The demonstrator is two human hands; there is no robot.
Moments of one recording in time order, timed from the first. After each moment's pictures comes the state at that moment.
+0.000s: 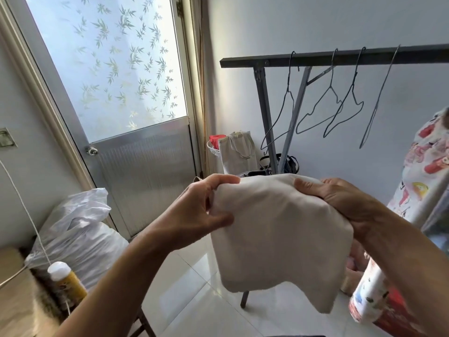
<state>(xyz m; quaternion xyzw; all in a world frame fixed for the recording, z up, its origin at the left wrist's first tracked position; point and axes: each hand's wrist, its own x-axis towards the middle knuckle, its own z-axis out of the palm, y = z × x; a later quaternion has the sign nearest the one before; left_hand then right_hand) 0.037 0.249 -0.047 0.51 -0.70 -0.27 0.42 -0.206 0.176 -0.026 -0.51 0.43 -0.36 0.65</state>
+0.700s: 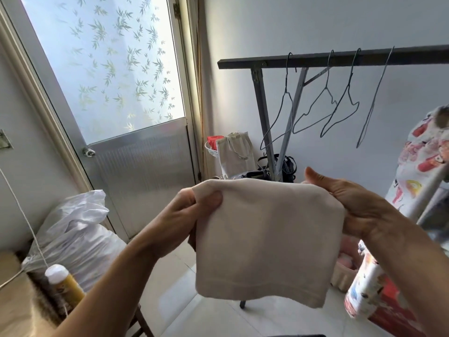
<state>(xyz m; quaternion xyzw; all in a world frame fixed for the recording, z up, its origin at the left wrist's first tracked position) 0.042 0.262 -0.051 0.46 -0.60 -0.43 0.50 -0.212 0.174 -0.027 -0.39 0.38 -0.38 0.75</state>
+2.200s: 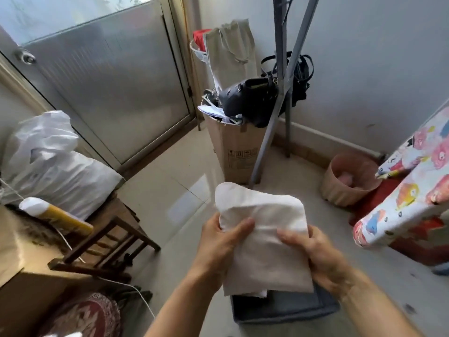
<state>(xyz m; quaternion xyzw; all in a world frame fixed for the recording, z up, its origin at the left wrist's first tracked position) -0.028 0.220 -0.274 0.63 -0.24 -0.54 0.50 -0.212 0.168 -0.313 -0.33 0.42 -0.27 0.80</state>
